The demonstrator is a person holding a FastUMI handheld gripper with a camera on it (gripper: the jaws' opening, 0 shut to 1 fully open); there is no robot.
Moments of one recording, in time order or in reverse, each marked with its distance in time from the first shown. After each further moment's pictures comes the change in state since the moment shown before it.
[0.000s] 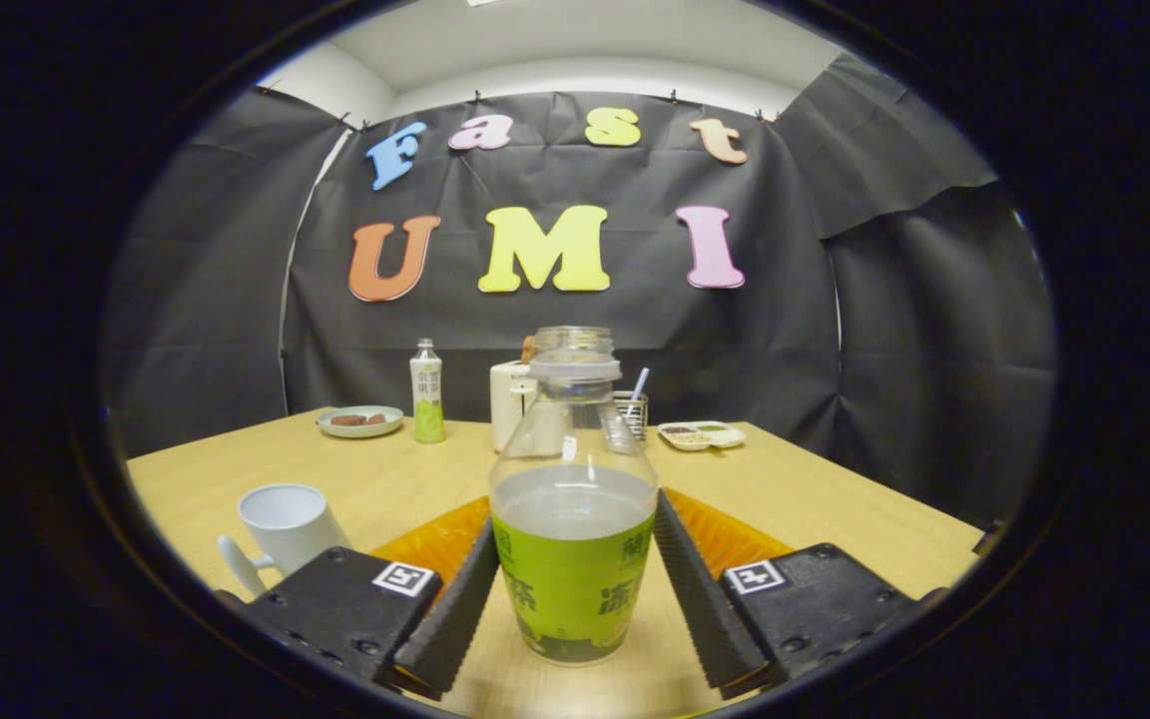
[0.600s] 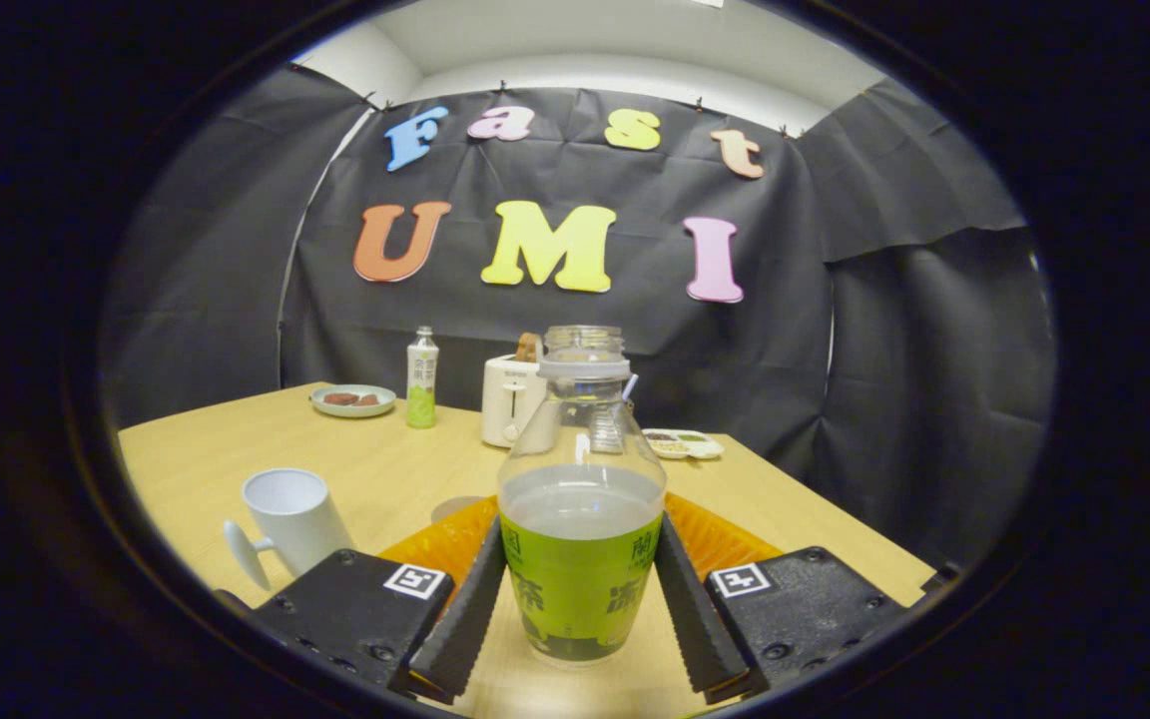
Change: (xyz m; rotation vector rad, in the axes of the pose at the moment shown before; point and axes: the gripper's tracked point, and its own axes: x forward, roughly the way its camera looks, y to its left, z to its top) arm -0.030 -0.008 0.022 -0.116 0.019 -0.008
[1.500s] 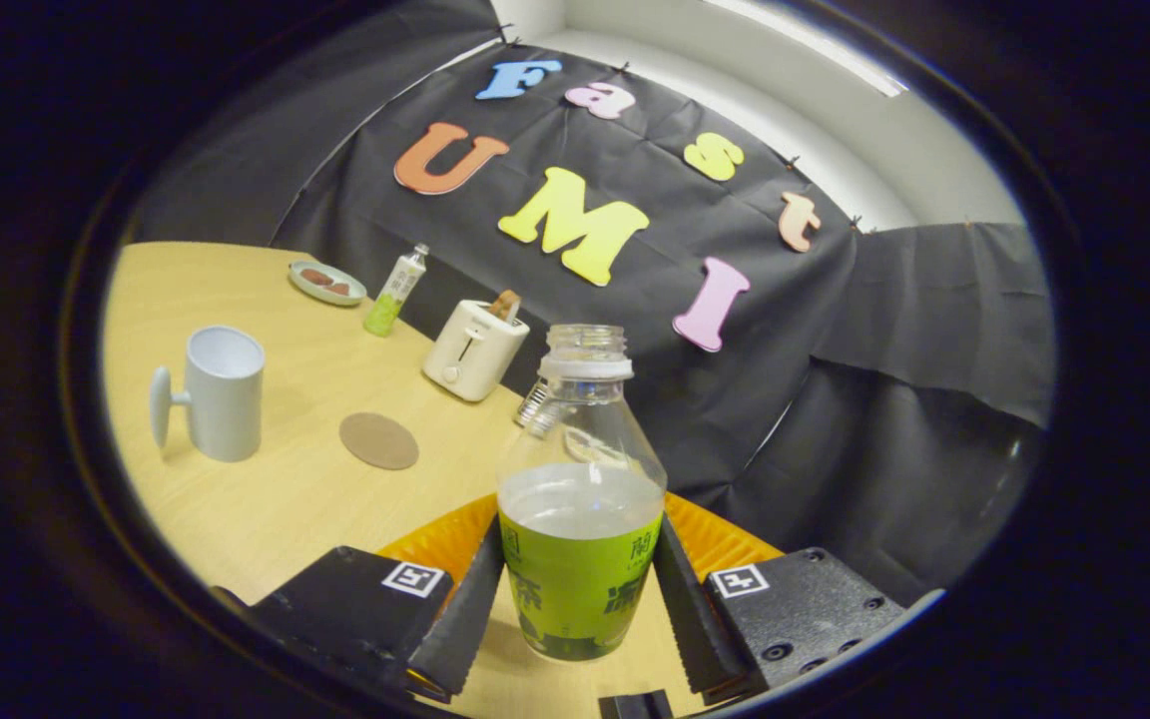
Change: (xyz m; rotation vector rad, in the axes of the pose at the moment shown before) arm -0.027 -0.065 0.012 -0.464 0.068 -0.203
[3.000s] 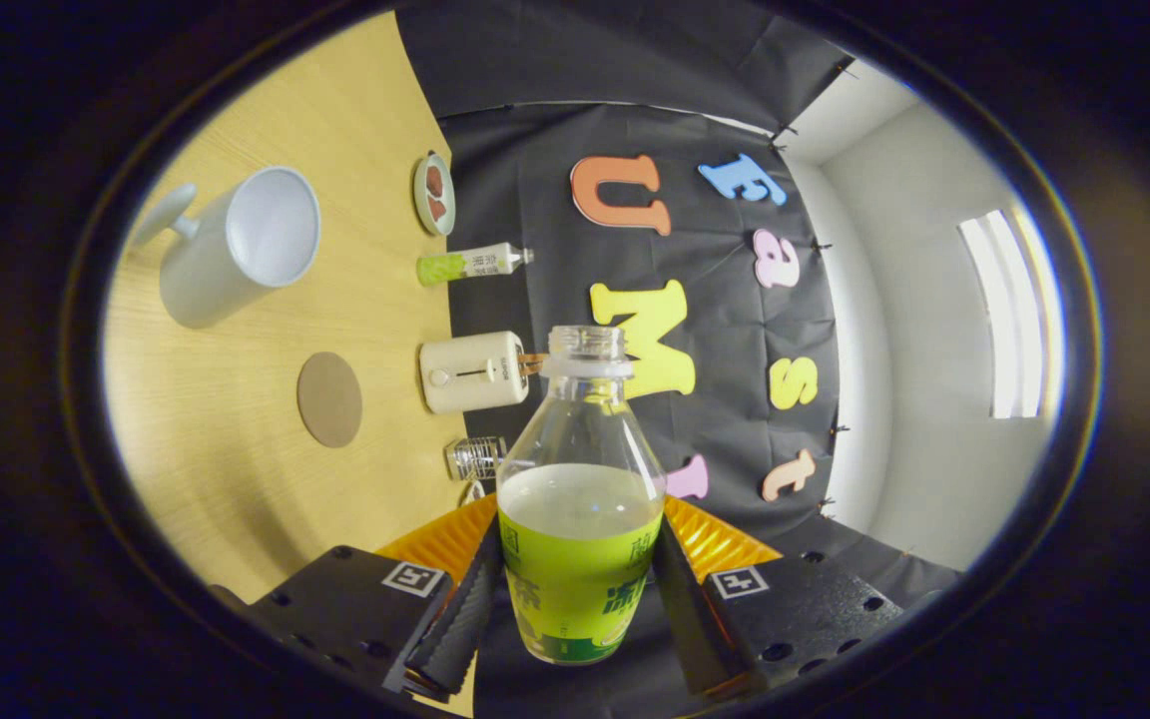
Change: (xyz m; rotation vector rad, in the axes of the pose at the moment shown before) arm 0.018 0.045 0.118 -0.797 -0.223 -0.230
